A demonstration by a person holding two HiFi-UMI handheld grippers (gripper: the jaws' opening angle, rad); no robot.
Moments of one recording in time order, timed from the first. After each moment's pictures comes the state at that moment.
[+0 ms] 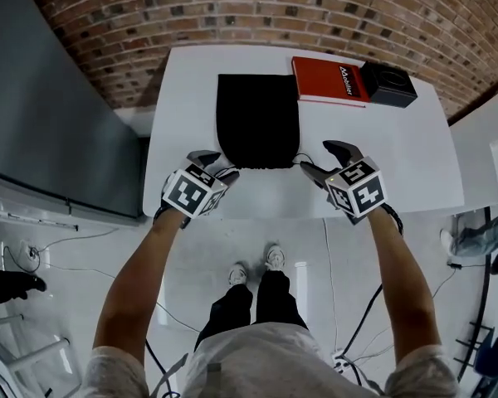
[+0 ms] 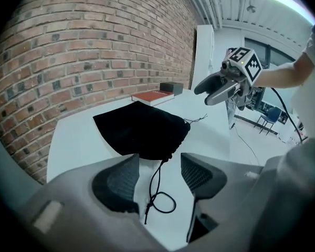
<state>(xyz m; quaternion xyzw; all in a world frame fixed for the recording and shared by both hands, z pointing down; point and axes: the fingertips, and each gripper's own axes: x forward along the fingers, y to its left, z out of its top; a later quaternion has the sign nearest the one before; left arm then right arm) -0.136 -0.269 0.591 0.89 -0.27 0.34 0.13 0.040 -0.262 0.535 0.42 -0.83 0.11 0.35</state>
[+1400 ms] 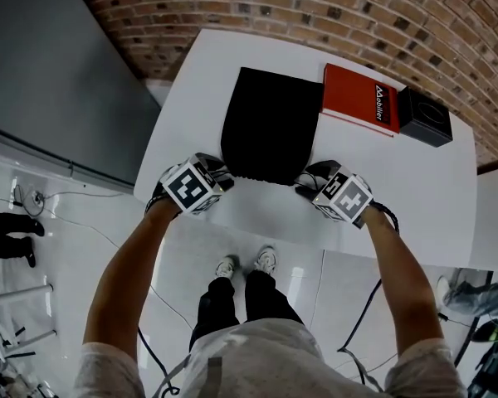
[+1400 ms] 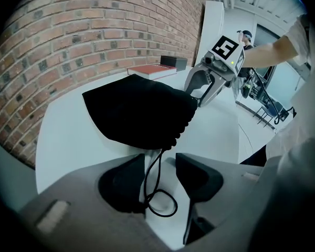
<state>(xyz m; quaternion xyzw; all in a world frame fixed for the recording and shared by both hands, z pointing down) -0.129 -0.269 0.641 0.84 -0.24 0.45 0.18 0.032 -0.275 0.640 0.13 -0.86 0.10 0.48</state>
